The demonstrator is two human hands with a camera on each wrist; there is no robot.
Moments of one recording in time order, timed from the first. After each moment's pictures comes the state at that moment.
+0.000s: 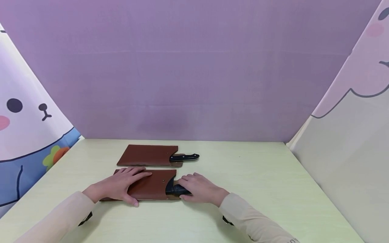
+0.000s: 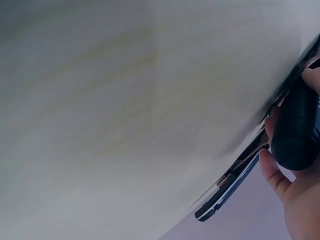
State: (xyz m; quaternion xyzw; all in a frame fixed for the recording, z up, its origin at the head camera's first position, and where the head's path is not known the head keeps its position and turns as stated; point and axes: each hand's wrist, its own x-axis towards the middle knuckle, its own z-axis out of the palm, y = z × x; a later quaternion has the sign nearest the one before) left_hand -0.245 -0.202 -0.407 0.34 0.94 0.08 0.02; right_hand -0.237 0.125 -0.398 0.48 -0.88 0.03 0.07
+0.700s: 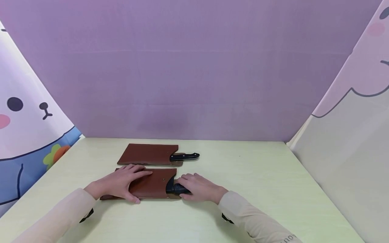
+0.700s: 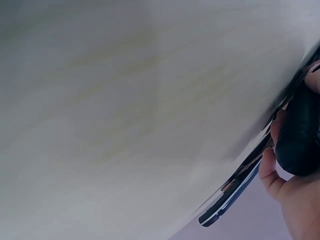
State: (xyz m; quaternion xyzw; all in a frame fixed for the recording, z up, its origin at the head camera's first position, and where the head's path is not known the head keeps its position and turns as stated) left_hand -0.244 -0.196 -0.401 0.34 0.94 0.06 0.01; right_hand -0.239 0.125 -0.401 0.48 -0.88 0.04 0.03
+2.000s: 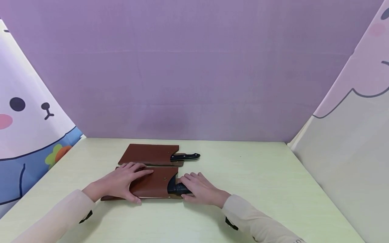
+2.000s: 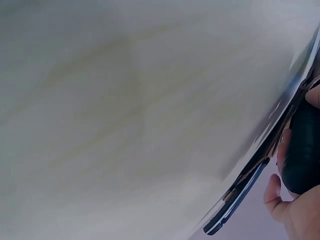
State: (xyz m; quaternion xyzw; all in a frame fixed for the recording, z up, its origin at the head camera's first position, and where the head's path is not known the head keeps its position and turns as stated) left_hand -0.239 -0.193 -0.395 0.37 0.93 0.03 -0.08; right_hand -0.228 0.129 -0.399 0.45 -0.89 0.09 0.06
